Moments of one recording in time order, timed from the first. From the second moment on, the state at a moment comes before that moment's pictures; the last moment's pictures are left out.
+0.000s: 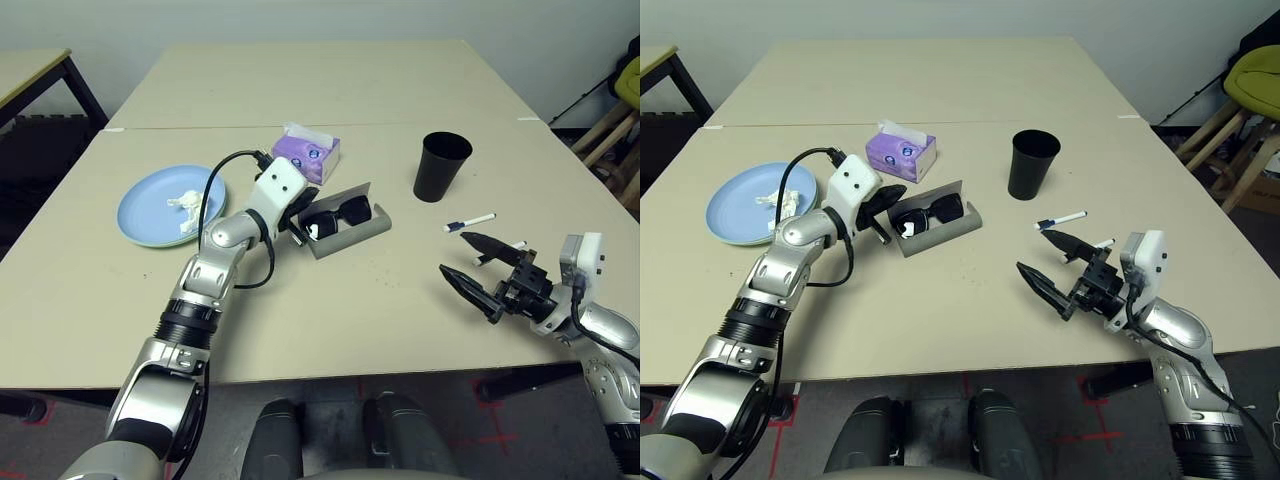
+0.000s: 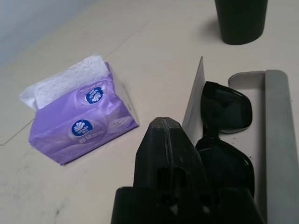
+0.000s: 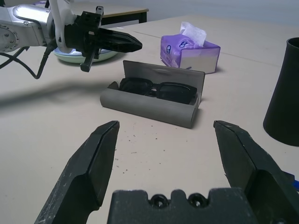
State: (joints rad) left arm -0.58 0.37 -0.15 0.25 0.05 0.13 -0.55; right arm 0.01 -0.49 -0.17 -0.06 0.50 -0.01 0.96
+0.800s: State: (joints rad) left arm -0.61 0.40 -0.22 0.30 0.25 0.15 -0.48; right arm 0.01 -0.49 -0.16 -0.08 0.50 0.01 0.93
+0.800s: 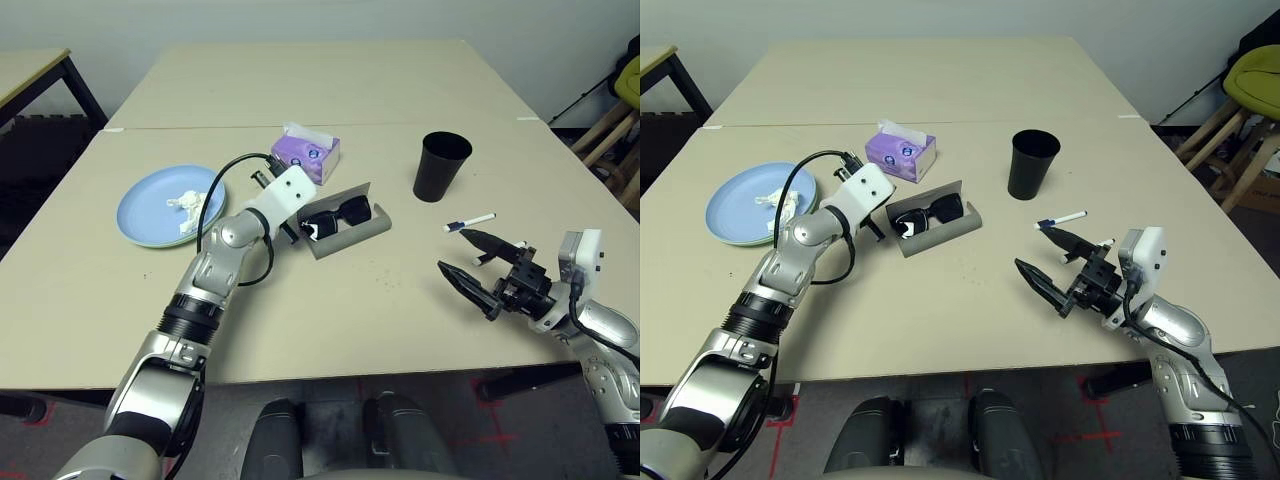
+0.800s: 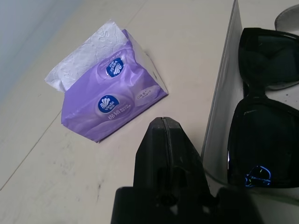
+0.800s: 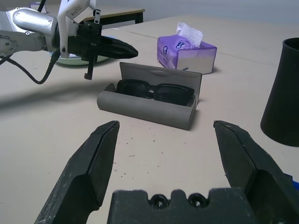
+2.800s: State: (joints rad) left arm -0.57 0.34 -0.05 -0.11 -0.13 0.65 -0.74; right arm -0.03 -0.50 -0.16 -0.04 0.47 0.00 0.94
